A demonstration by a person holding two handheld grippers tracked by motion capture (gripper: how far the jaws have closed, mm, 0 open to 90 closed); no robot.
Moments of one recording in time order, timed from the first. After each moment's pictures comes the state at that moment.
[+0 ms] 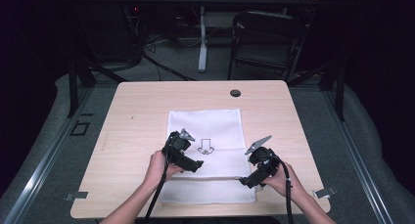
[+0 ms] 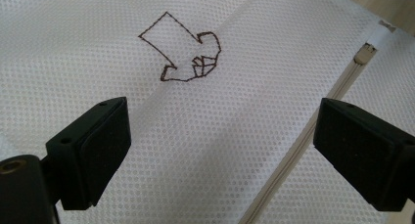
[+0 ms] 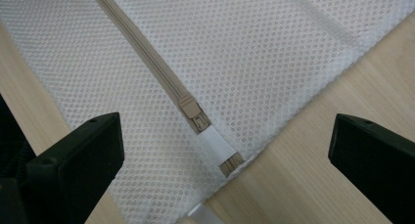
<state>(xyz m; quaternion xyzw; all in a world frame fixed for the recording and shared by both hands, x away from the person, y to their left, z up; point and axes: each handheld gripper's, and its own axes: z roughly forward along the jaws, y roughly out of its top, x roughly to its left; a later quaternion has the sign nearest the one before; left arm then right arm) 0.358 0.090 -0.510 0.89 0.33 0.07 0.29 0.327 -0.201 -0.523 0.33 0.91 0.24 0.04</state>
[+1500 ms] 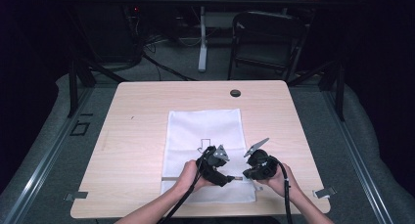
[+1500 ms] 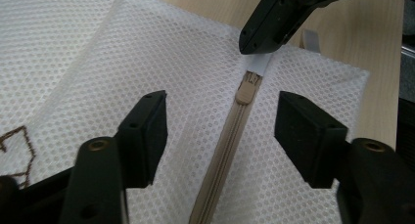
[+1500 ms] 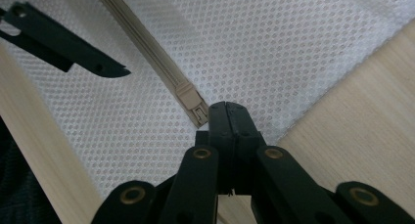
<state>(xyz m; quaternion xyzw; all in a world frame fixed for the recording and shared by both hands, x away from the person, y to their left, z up) 0.336 -0.001 -0.545 0.93 0.18 0.01 0.33 0.330 -0.200 -0.542 0.34 0.91 0.23 0.02</state>
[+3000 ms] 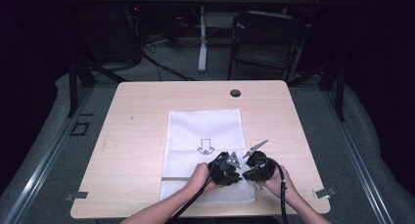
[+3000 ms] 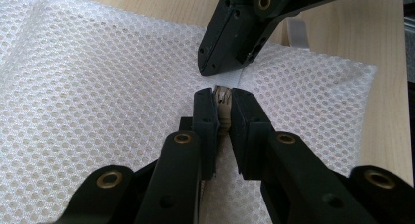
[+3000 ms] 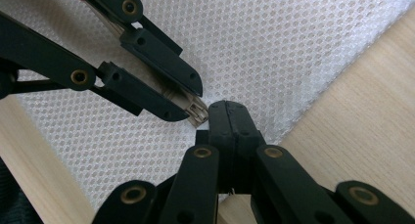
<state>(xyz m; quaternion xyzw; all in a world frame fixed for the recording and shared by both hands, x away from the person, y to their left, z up) 0.333 -0.031 -0.565 0.94 0.13 0.00 0.32 0.329 -0.198 -0.553 0.38 0.90 0.22 0.01</state>
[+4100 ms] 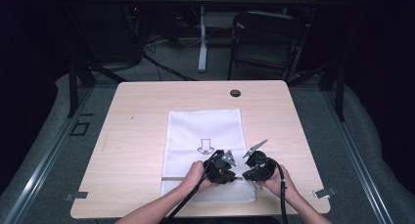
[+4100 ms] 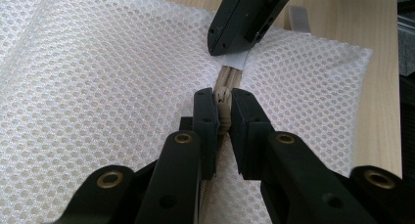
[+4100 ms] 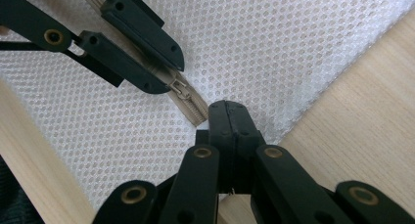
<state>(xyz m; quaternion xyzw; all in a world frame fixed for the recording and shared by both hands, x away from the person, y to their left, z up) 0.338 -0.018 -0.562 0.94 0.14 -0.02 0.31 0.330 -0.198 -0.553 0.37 0.90 0.21 0.01</state>
